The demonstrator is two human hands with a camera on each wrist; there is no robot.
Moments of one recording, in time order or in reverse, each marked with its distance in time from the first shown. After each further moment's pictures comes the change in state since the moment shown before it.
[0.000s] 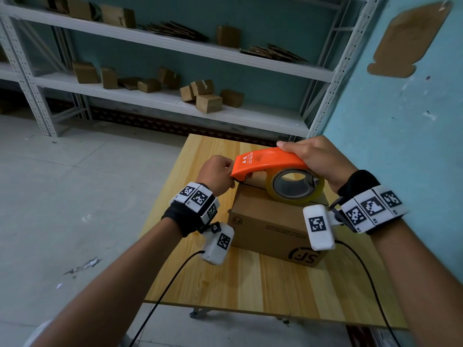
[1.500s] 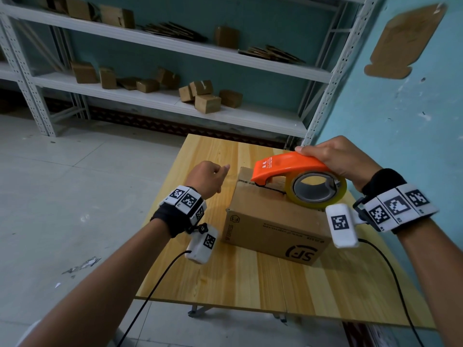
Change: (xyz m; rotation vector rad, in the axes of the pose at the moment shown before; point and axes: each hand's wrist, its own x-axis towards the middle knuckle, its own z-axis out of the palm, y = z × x) left_hand -0.004 -0.021 -0.004 0.174 0.046 0.037; right_hand -0.010 0.008 -0.036 -0.173 0.008 0.019
